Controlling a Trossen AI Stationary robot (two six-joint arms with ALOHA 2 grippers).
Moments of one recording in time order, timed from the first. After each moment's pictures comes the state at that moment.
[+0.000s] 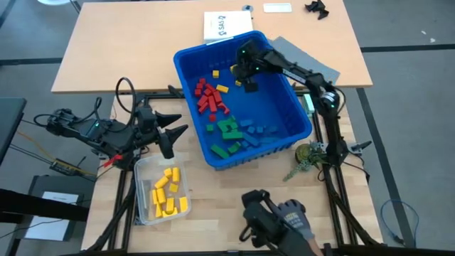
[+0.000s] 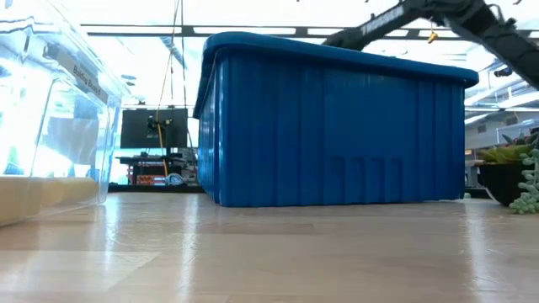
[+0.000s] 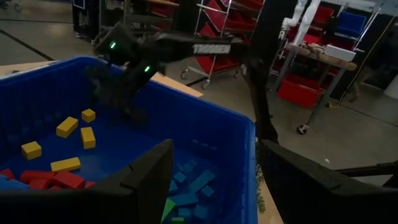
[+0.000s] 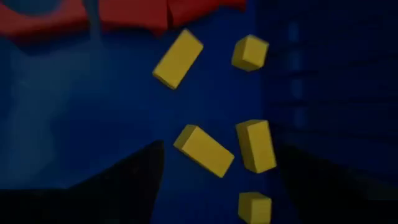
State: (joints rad) left arm -0.39 0.96 1.21 -0.44 -0.89 -0.45; right arm -0.74 2.13 2.00 -0.77 0.01 -1.06
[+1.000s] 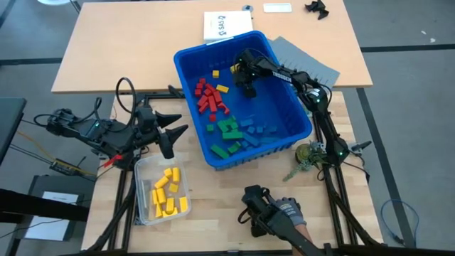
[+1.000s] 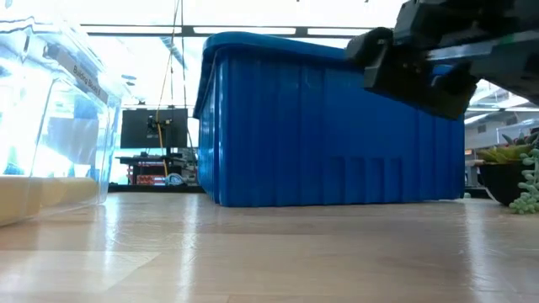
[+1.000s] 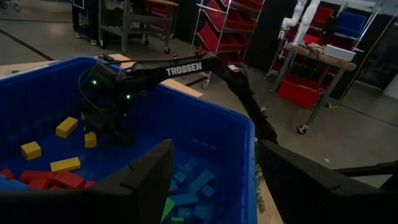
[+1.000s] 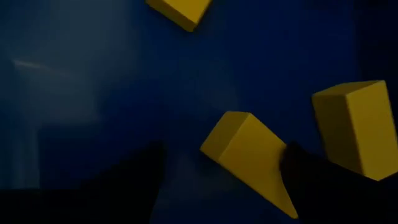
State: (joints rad) left arm -0.39 0.96 1.21 -0.44 -0.89 -0.45; right arm -0.82 2.36 2.01 -0.71 -0.03 -1.00
